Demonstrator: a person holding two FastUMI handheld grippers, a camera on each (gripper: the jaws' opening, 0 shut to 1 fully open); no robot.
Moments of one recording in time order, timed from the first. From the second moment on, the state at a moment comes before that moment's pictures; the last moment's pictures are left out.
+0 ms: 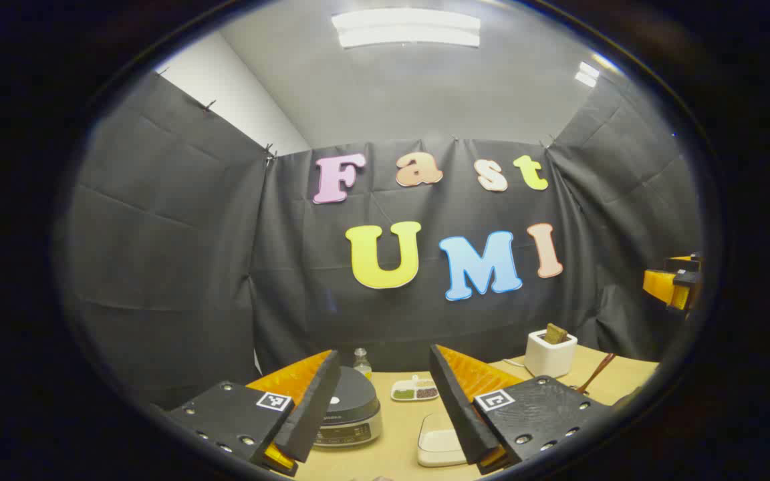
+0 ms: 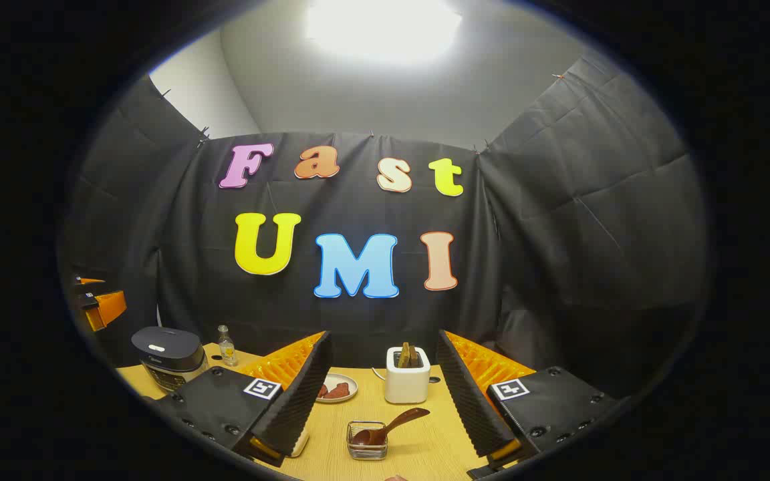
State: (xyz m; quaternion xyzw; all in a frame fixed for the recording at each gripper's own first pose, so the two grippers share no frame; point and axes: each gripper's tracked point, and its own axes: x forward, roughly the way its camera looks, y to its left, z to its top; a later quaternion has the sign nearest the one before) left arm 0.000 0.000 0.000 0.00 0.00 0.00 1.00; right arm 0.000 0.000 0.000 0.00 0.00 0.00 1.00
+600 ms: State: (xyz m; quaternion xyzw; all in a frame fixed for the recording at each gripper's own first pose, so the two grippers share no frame) left arm -0.004 0.001 0.003 0.00 0.00 0.01 1.00; right arm -0.001 0.000 0.001 0.00 0.00 0.00 1.00
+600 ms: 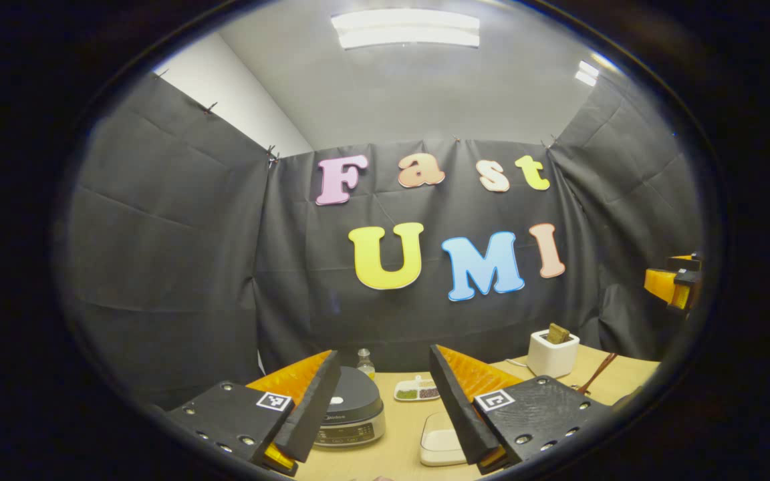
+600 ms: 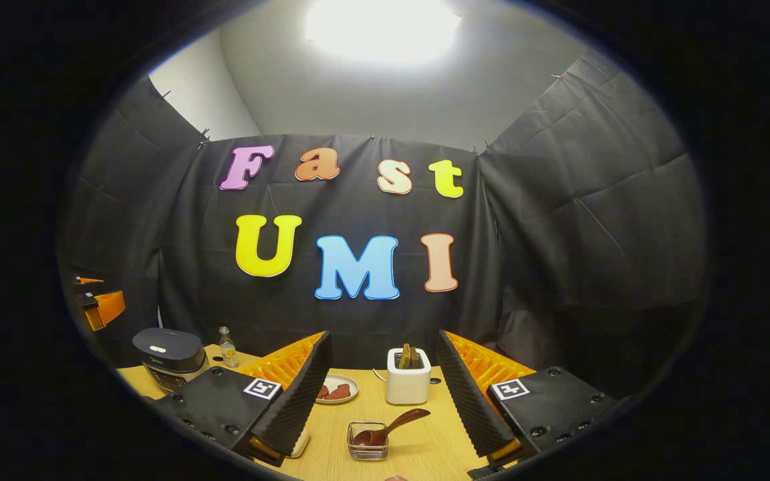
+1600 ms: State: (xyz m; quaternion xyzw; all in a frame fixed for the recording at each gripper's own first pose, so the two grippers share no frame) left arm -0.003 -0.002 0.008 0.00 0.00 0.01 1.00; right arm 0.003 -0.016 -0.003 0.00 0.00 0.01 1.00
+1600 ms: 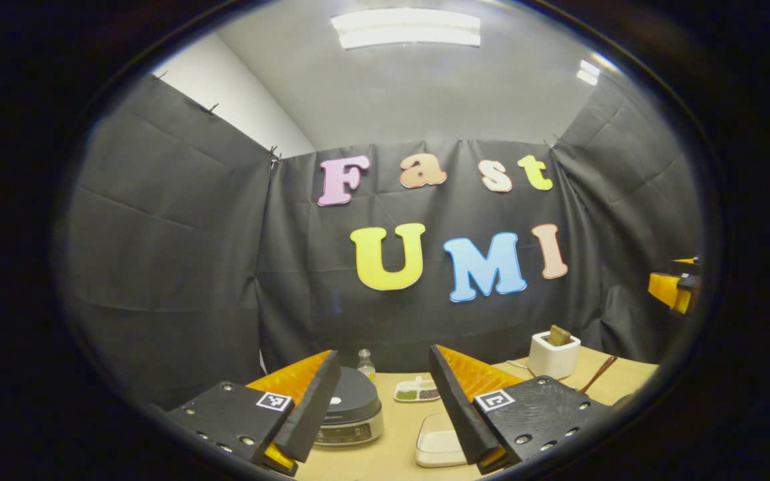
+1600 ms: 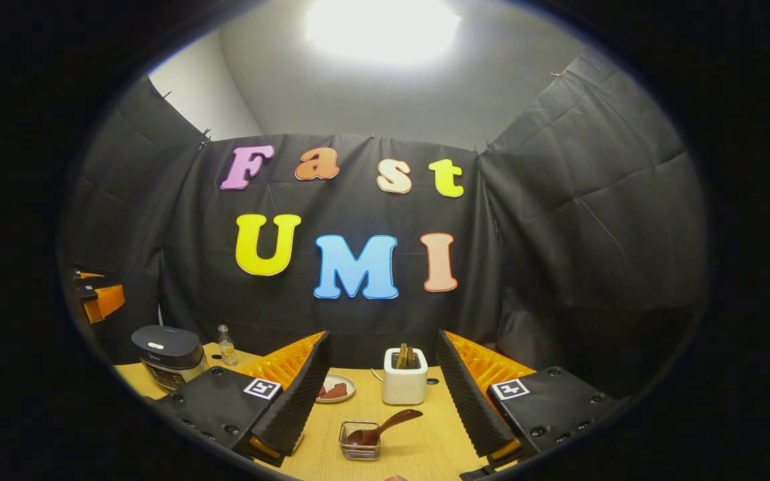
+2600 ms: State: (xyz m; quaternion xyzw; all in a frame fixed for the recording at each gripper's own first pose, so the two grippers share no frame) left arm -0.007 0.020 0.010 -0.01 0.02 0.08 1.00; right arm 0.008 -0.040 -0.013 0.02 -0.01 0.05 1.00
